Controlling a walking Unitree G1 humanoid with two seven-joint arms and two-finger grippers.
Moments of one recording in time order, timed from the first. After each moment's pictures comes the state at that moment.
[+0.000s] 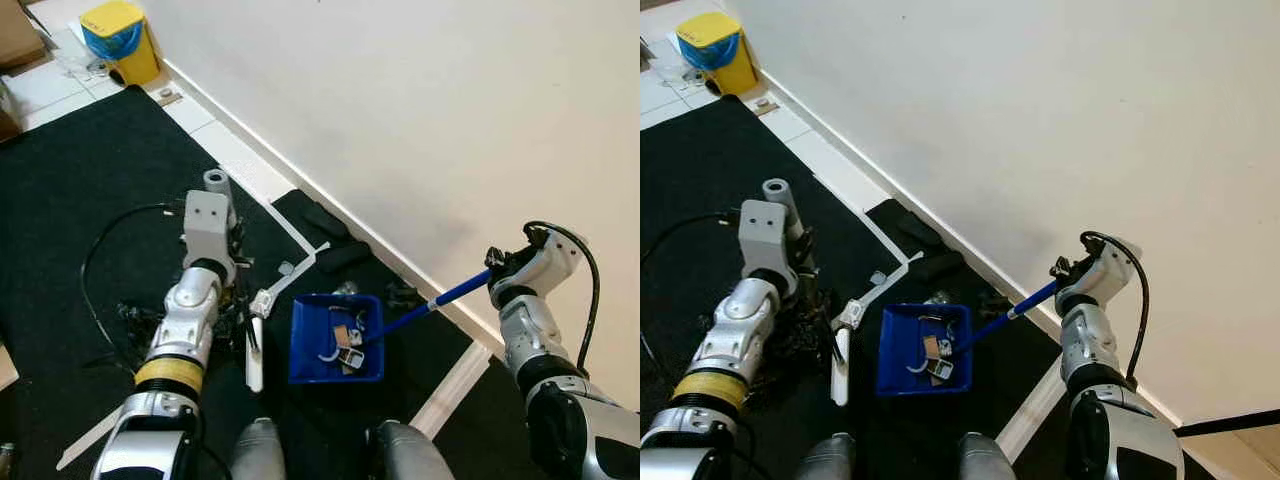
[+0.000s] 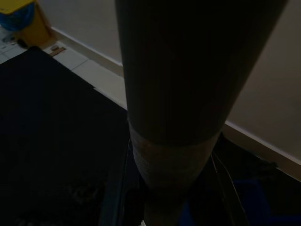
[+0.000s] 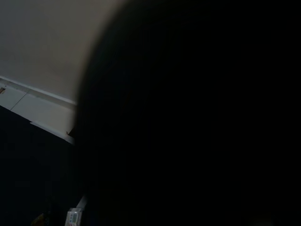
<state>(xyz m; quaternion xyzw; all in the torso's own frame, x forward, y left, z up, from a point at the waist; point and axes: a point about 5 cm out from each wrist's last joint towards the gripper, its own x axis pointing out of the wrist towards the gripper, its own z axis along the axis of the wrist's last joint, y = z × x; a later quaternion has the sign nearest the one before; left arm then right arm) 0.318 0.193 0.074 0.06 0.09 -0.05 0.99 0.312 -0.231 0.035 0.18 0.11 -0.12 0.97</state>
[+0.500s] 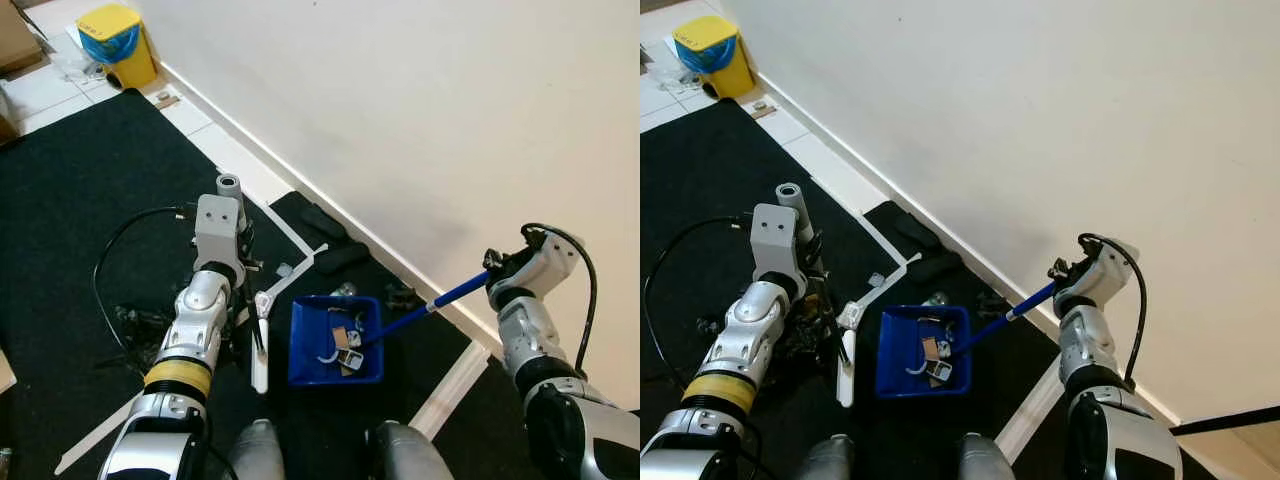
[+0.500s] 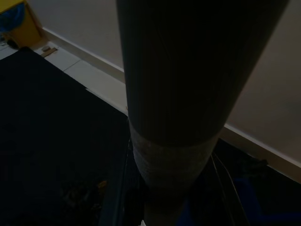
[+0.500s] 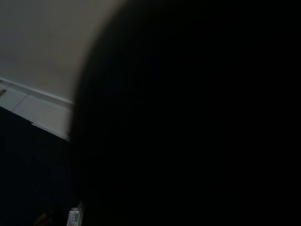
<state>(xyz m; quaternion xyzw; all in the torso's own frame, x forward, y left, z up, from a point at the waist) 0.317 0.188 0.070 0.05 0.10 -0.05 0.99 0.312 -0.224 0.032 0.18 0.11 -0.11 0.97</state>
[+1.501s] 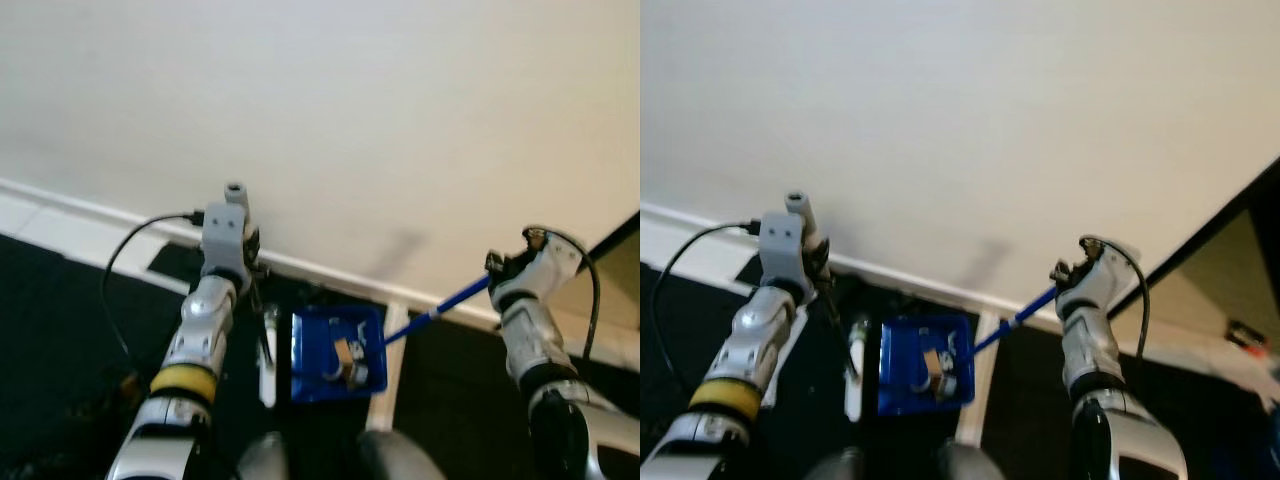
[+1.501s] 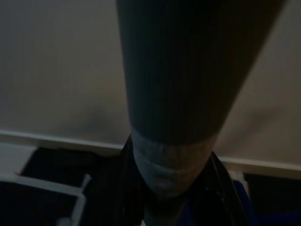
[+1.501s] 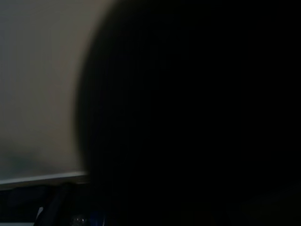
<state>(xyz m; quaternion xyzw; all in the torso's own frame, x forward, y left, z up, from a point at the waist) 0.310 0.186 0.061 0.05 0.11 -0.06 0.99 0.305 -0.222 0.025 0.18 0.12 -0.11 0.97</state>
